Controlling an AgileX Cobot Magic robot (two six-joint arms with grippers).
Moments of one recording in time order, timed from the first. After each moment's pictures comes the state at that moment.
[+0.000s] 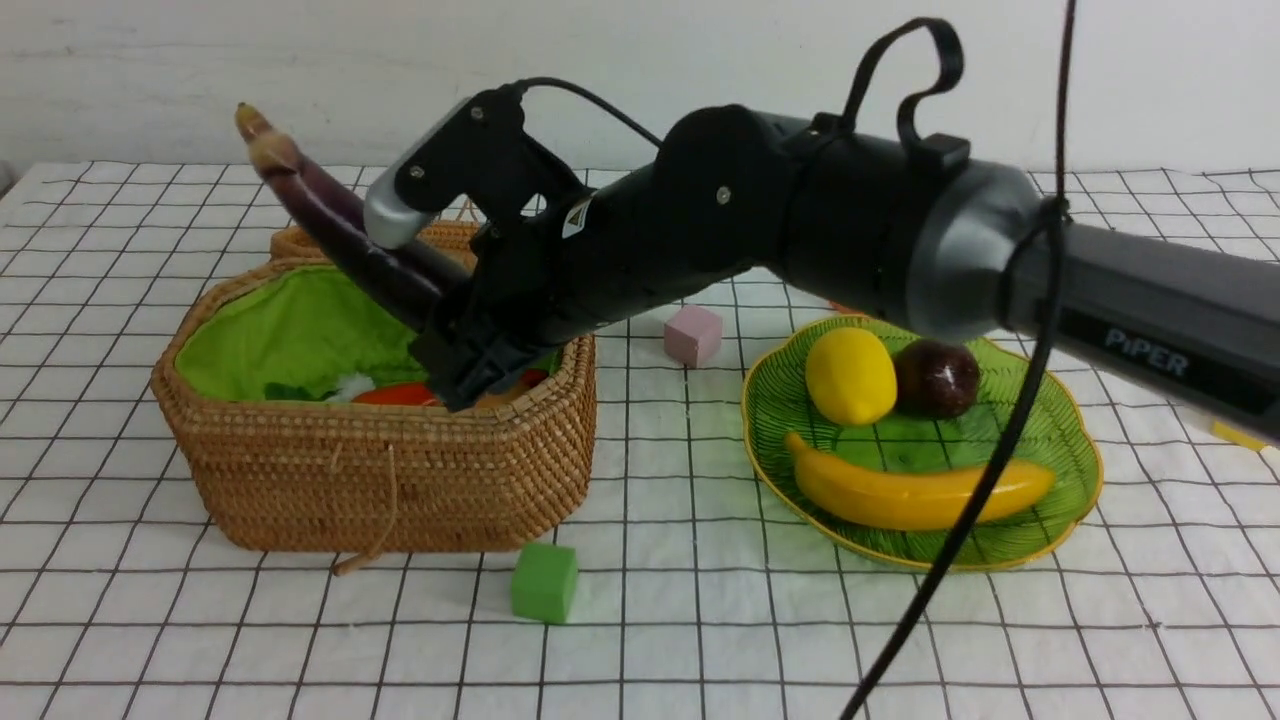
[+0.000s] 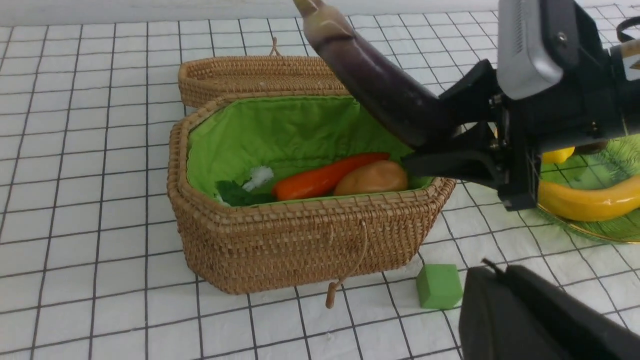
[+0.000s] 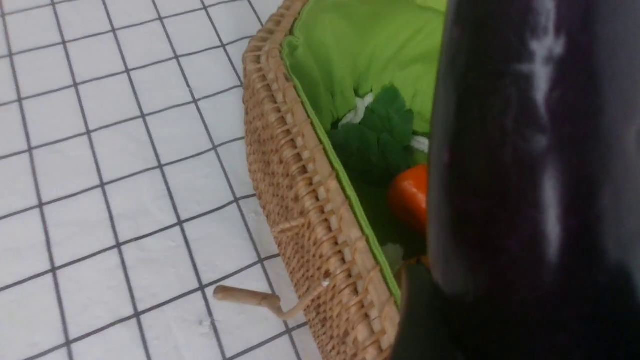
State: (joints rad) right arm 0.72 2.03 -1.80 0.48 0.51 -0.74; left arm -0.83 0.64 -0.95 0.58 0.97 -0.72
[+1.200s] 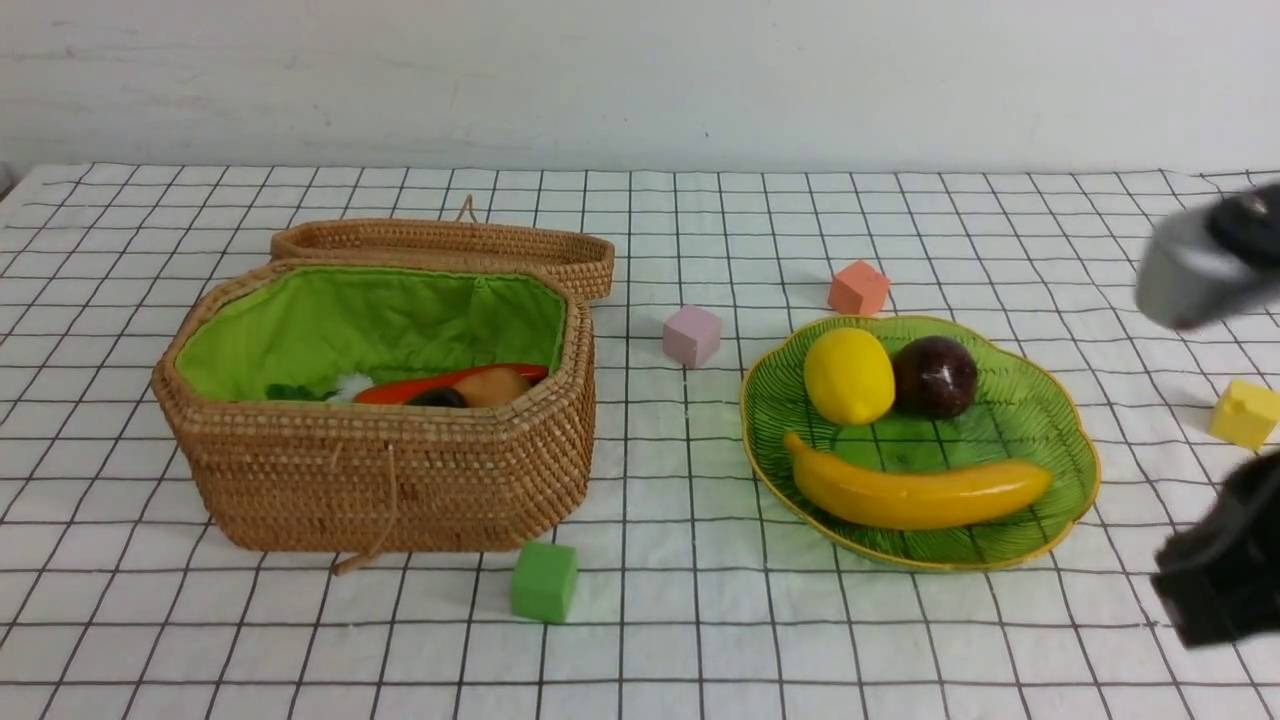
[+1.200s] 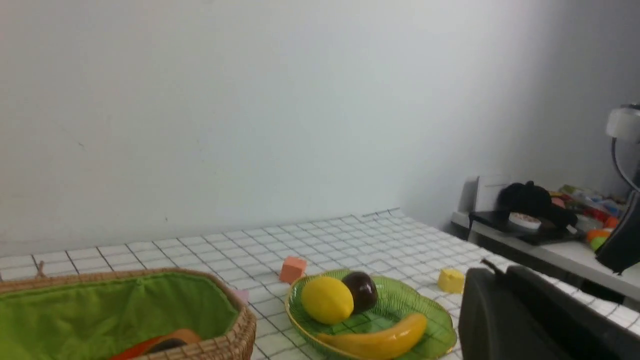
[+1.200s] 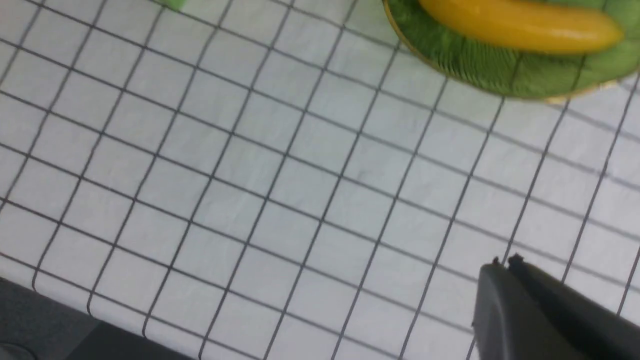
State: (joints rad) right arm 0.72 1.00 -1.08 -0.10 1.22 0.35; left arm -0.83 0.01 -0.31 0.54 0.23 -0.66
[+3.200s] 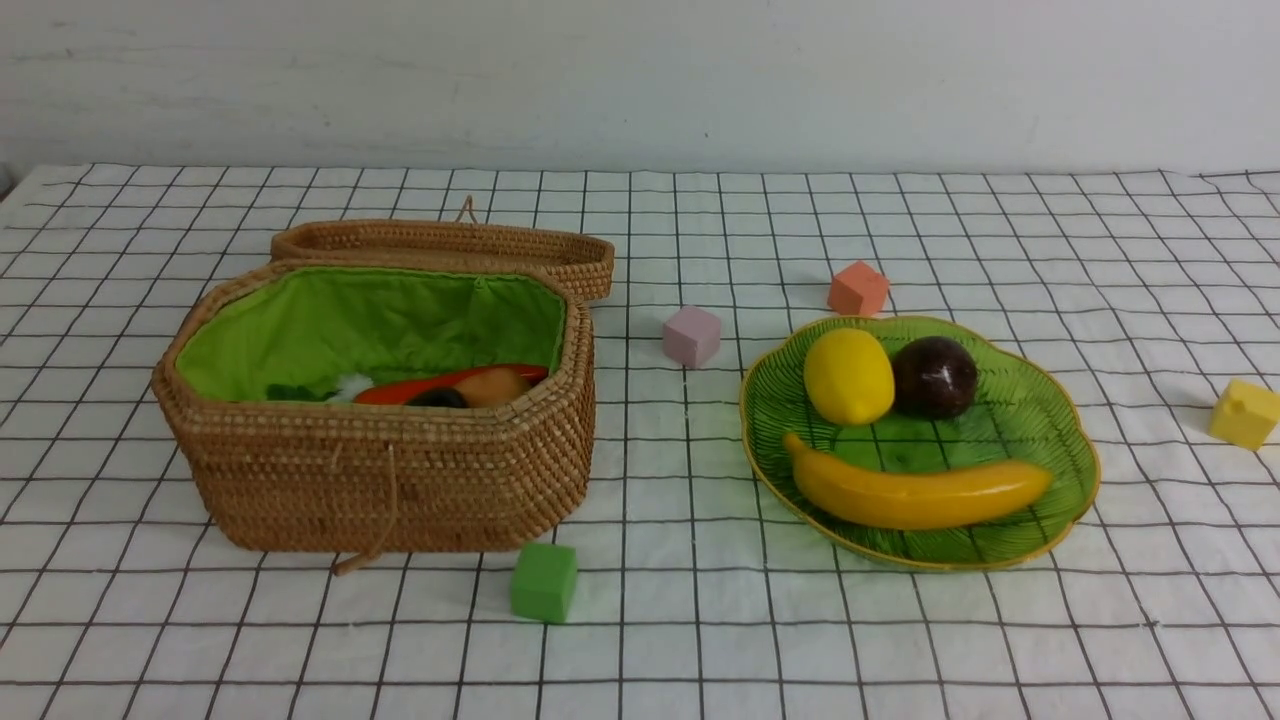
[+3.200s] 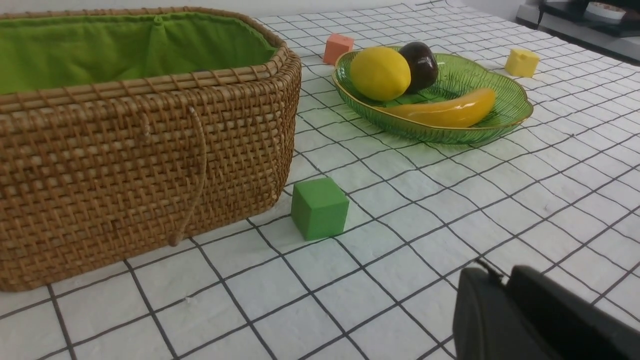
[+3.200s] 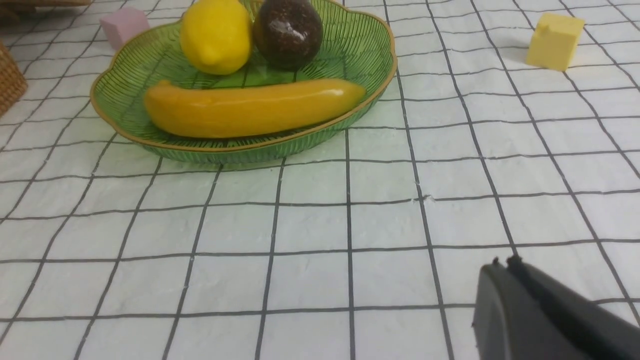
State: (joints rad) right arm -0.02 -0.01 0.01 0.19 0.40 -0.12; left arm -0.83 0.02 -0.02 0.54 0.29 -0.66
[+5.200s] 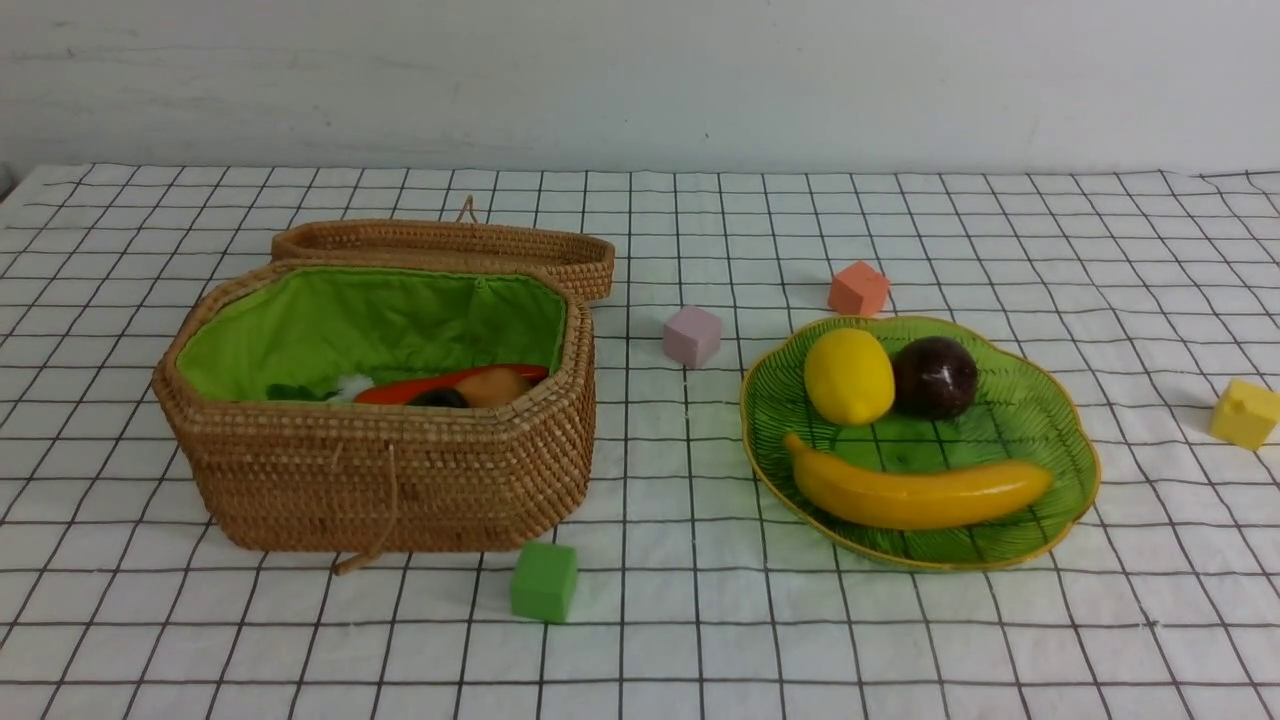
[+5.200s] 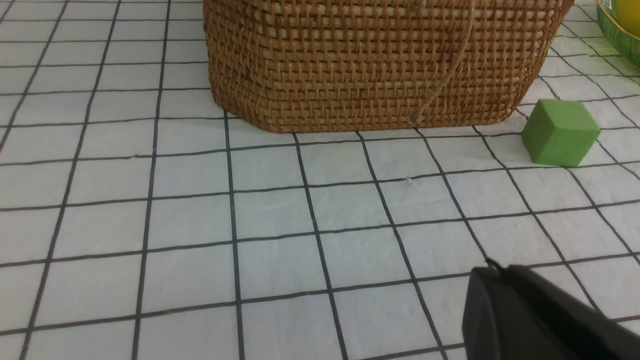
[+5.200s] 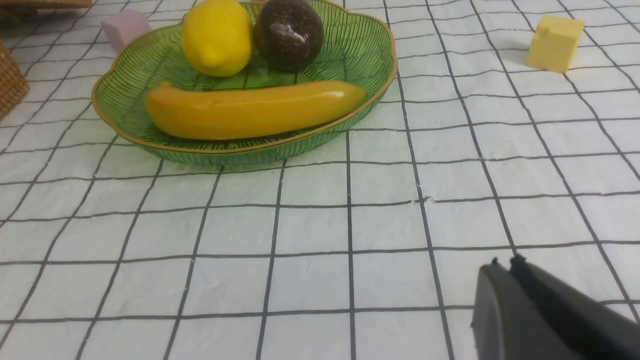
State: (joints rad) right arm -0.02 -0.01 0.01 0.19 0.40 -0.12; left arm -0.21 -0.01 0.03 -0.03 0.38 -0.06
